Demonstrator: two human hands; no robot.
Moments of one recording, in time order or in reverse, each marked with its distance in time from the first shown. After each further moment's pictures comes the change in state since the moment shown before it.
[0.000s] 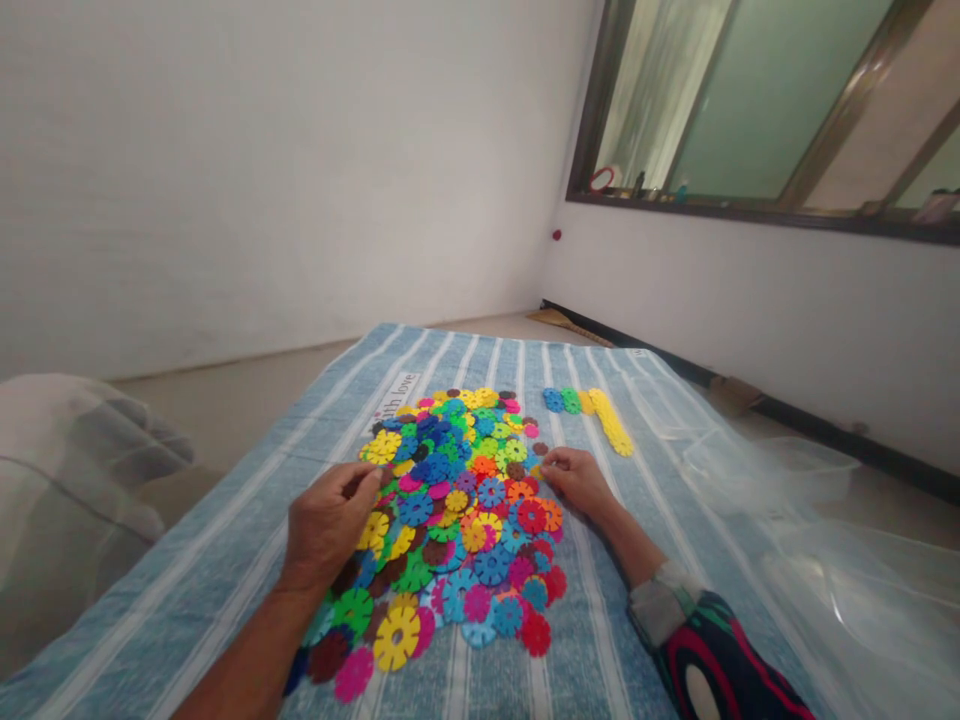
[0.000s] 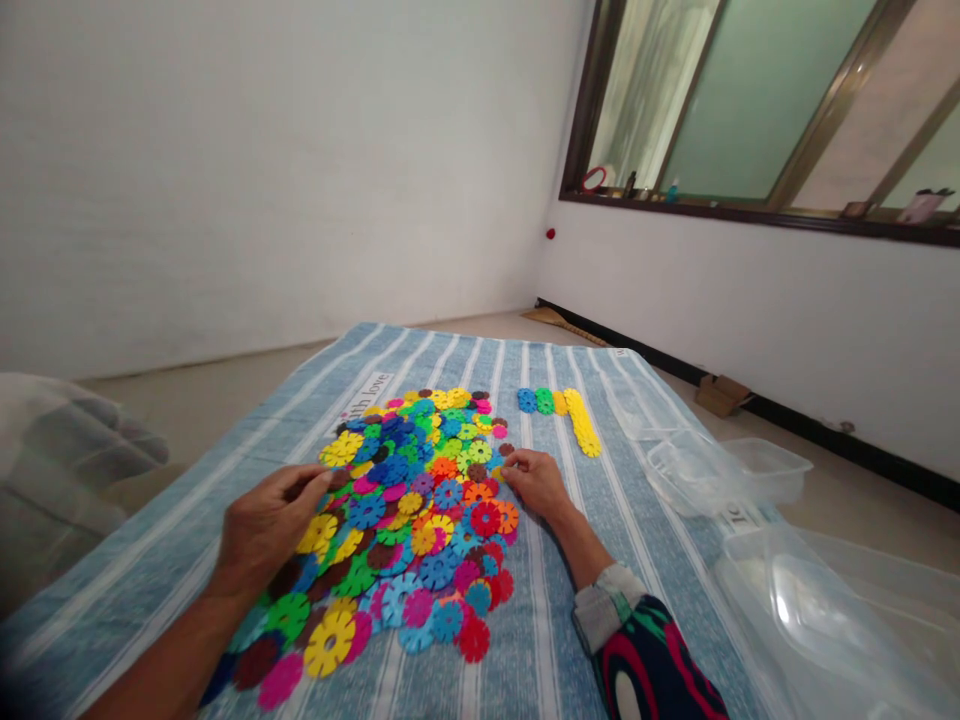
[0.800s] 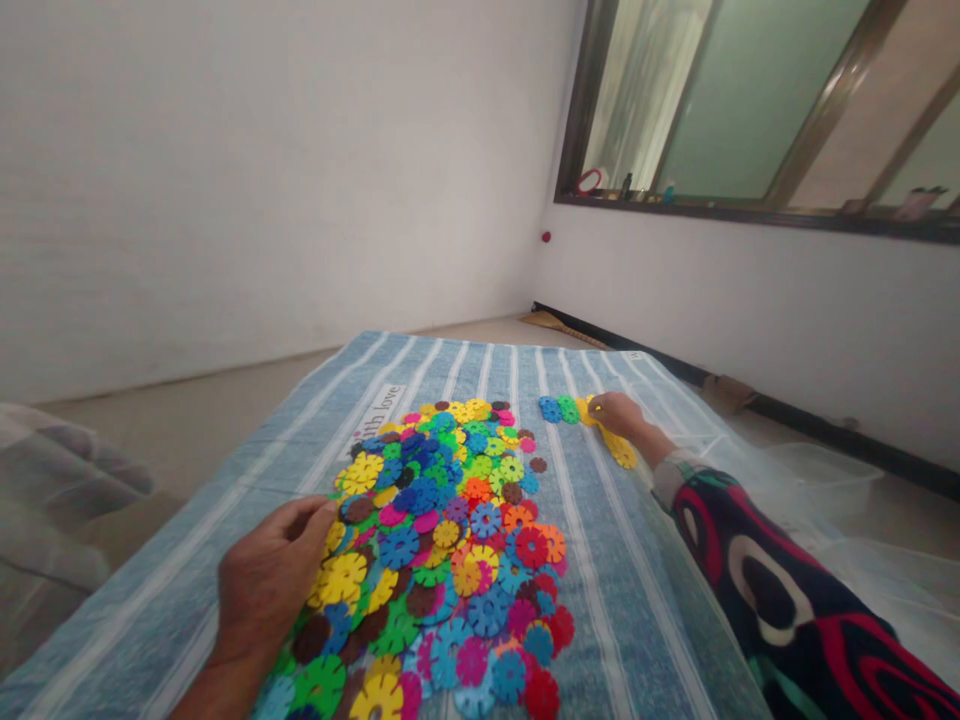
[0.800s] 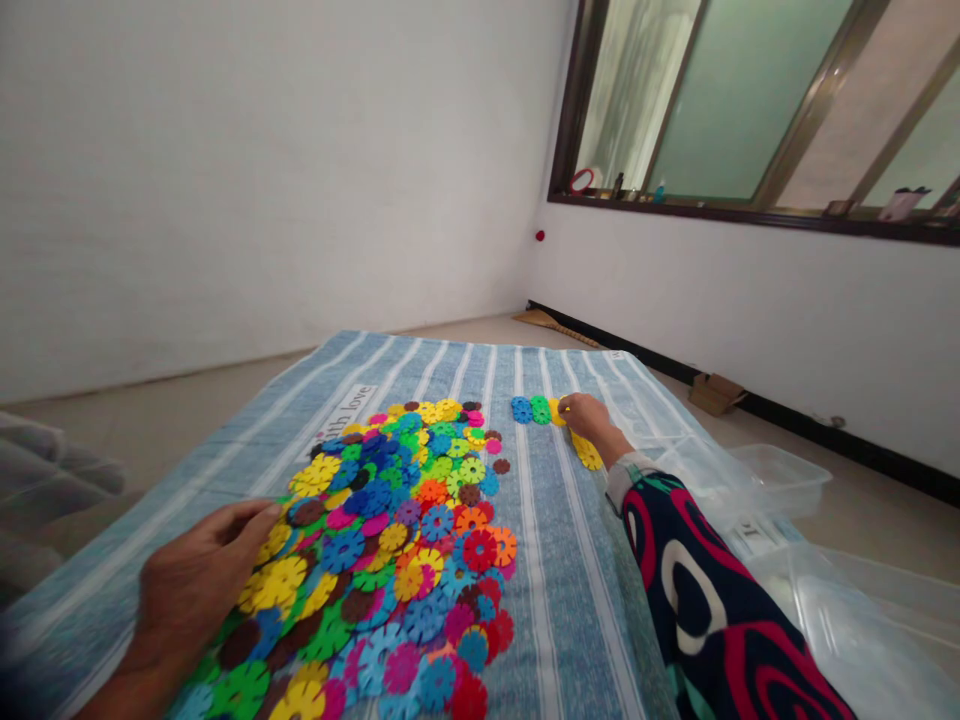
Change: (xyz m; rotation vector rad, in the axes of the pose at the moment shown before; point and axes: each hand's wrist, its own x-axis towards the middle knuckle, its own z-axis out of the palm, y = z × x) left_hand 0.010 -0.023 -0.004 0.096 0.011 -0.297; right_hand 0.123 0.046 -0.108 -0.814 0.069 0.062
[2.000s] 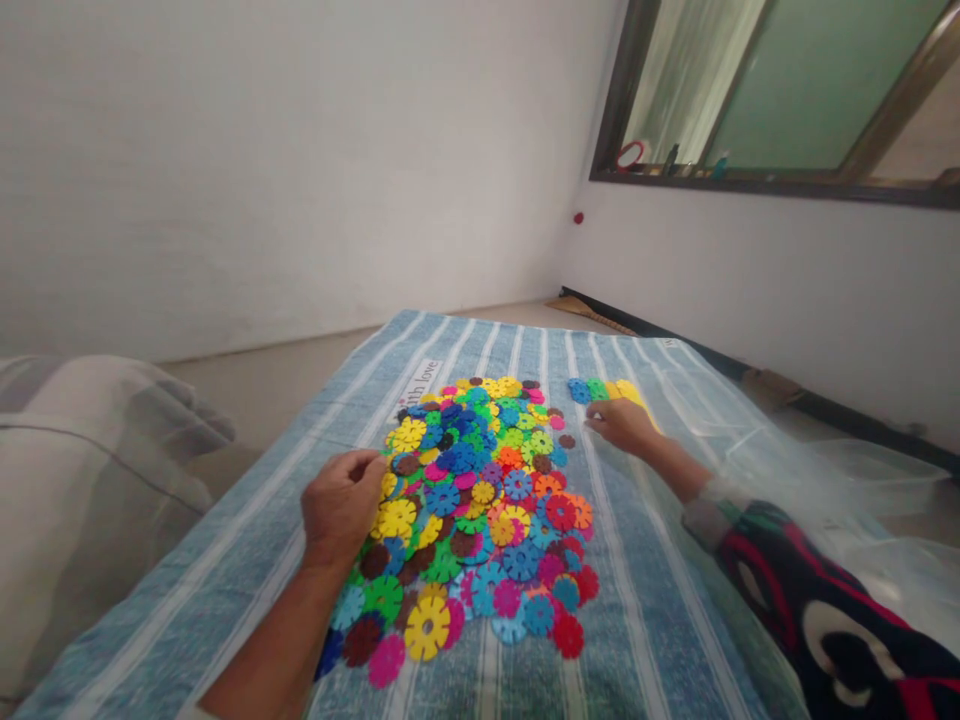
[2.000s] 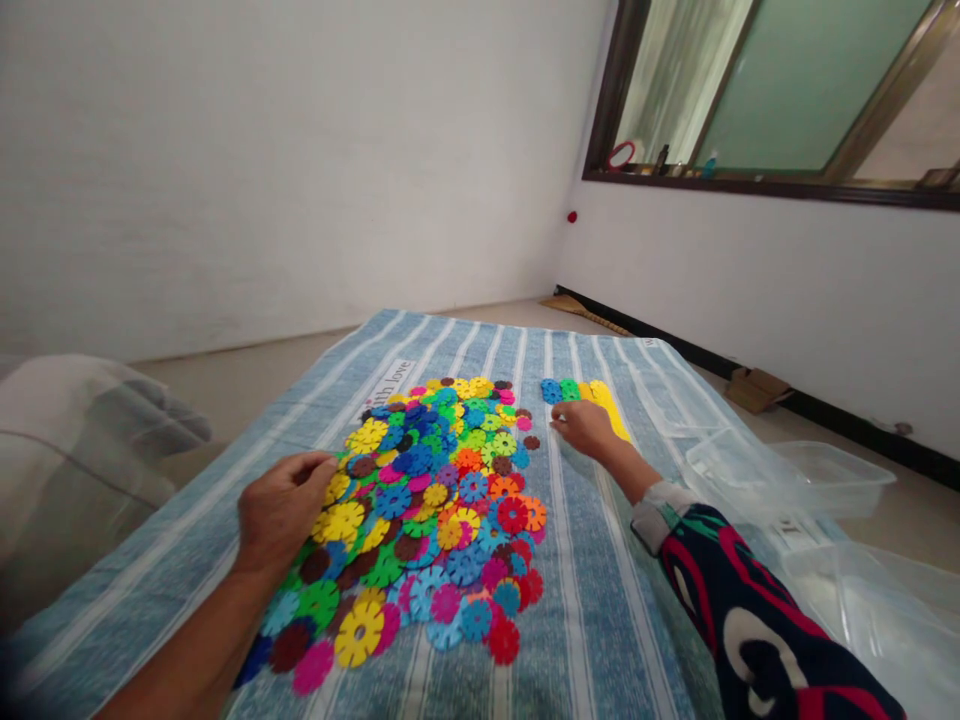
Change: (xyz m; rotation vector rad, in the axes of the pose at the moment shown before) left_hand -0.005 -0.005 0.013 -0.032 0.068 0.021; right_hand -0.066 -0.069 -0.012 -0.160 -0.081 -0.178
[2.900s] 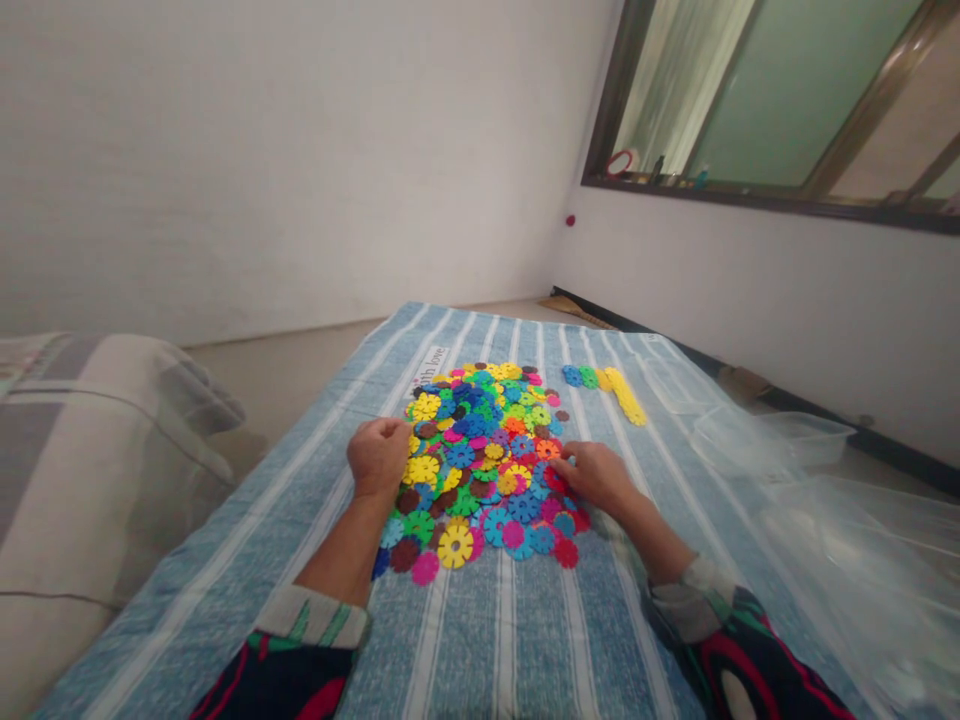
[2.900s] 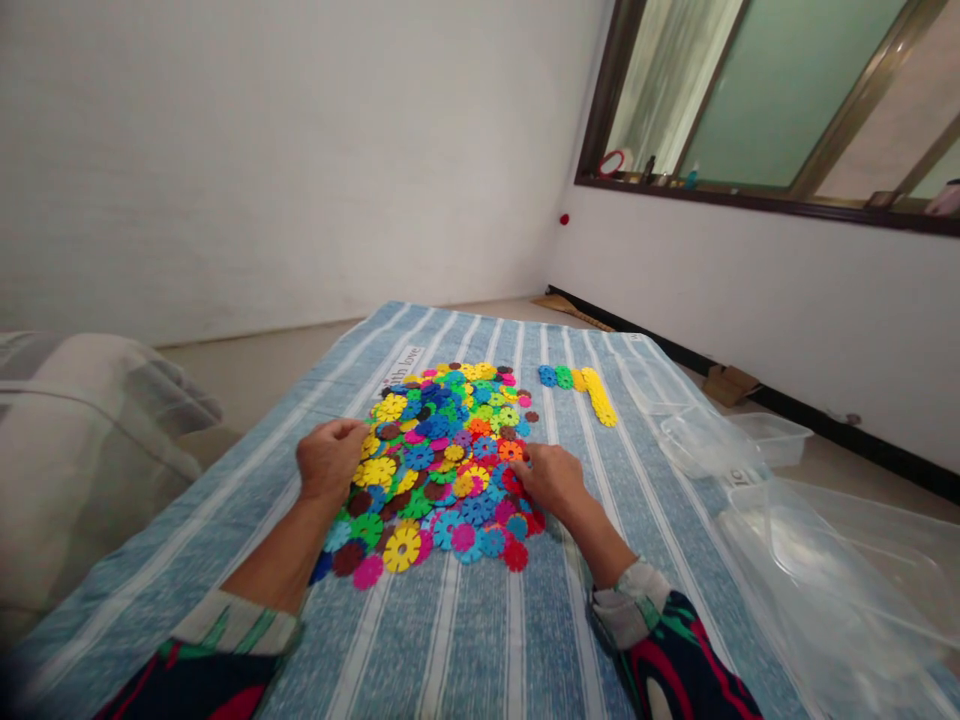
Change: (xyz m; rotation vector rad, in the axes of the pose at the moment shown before) left_hand 0.003 -0.010 0.021 -0.147 0.023 -0.102; right_hand -0.119 -0.096 -0.012 0.157 -0.093 0.107
